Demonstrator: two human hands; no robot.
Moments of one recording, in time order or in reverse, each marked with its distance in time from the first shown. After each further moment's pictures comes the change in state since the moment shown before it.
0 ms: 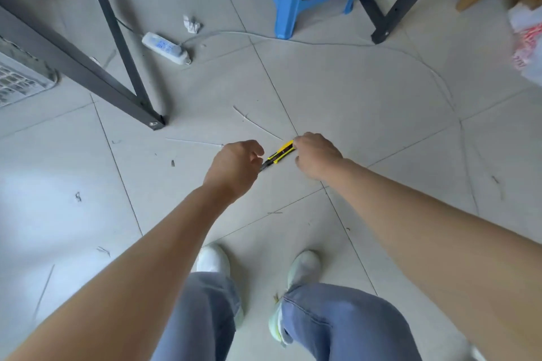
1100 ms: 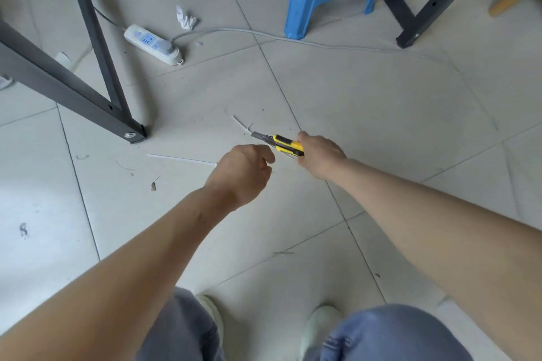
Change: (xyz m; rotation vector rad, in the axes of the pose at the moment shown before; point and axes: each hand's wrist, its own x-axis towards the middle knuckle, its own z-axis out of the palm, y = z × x) left_hand 0.117 -0.064 0.053 0.067 -0.066 0.101; right_hand 0.159 0.020 0.081 0.047 0.094 -0.016
